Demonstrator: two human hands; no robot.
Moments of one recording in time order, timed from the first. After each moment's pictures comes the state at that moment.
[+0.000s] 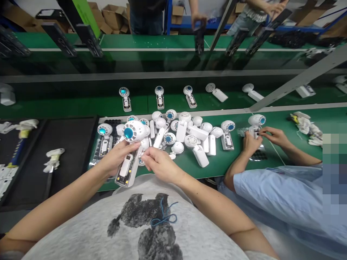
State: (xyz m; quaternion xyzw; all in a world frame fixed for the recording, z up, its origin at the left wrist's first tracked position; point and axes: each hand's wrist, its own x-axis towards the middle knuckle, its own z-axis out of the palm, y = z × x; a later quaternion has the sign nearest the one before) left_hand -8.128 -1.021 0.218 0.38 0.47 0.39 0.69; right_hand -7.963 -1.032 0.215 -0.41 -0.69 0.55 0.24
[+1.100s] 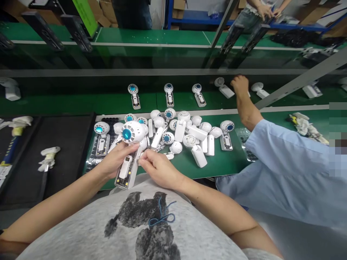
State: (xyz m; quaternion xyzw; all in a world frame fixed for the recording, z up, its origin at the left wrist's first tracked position) left_hand -8.121 -1.024 0.217 0.32 0.45 0.42 0.72; right_hand -7.961 -1.036 0.222 -0.42 -0.68 0.56 0.24
